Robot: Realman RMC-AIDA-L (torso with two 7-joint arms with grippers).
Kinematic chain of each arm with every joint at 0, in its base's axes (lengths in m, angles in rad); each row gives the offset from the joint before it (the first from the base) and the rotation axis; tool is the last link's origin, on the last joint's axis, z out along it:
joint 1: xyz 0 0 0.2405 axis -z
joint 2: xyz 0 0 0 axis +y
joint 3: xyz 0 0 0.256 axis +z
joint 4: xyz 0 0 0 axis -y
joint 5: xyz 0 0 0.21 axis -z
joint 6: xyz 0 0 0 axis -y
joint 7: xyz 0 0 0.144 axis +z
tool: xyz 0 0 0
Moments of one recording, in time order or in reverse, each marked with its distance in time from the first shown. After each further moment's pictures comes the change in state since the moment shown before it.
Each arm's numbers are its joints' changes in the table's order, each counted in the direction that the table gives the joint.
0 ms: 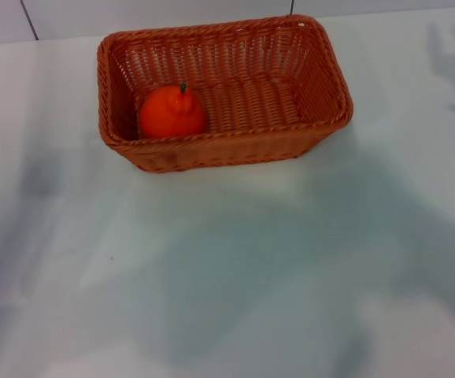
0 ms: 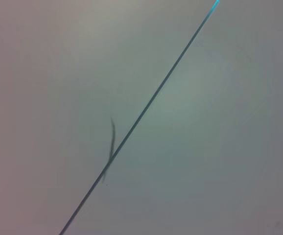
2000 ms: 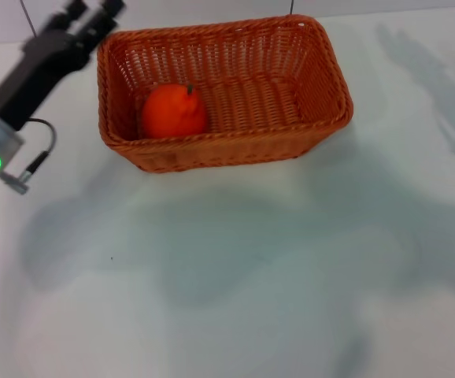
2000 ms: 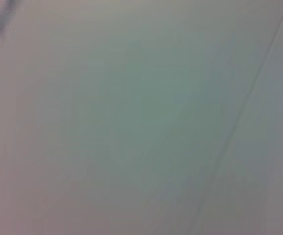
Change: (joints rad) left arm 0.199 -0.001 0.054 -0.108 -0.272 0.239 -0.161; right arm -0.087 -0.030 -0.217 0.141 0.238 0.237 0.701
